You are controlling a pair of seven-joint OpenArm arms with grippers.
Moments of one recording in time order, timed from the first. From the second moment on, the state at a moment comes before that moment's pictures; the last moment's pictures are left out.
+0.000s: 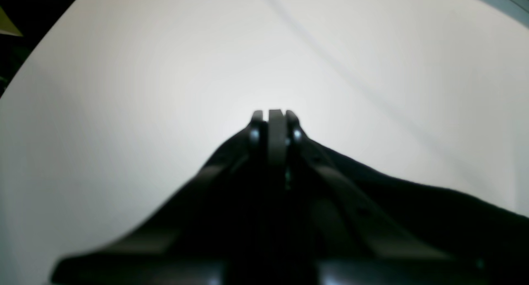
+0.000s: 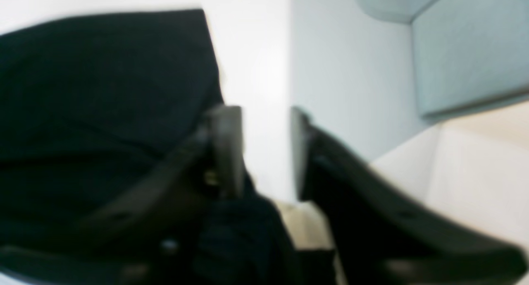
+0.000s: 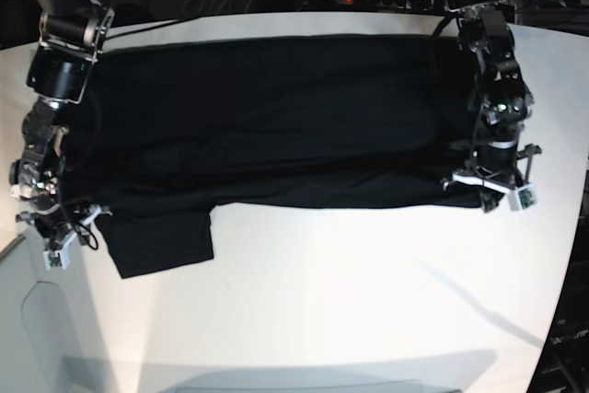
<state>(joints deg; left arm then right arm) 4.8 -11.4 -19.9 99.6 -16.8 0.7 33.8 18.4 18.5 18.3 65.2 -0.8 25.4 -34.4</state>
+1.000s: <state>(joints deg) 5.6 -11.4 -19.9 99.6 -16.6 0.7 33.8 22.2 18.5 18.7 54.9 -0.8 31.4 -34.5</state>
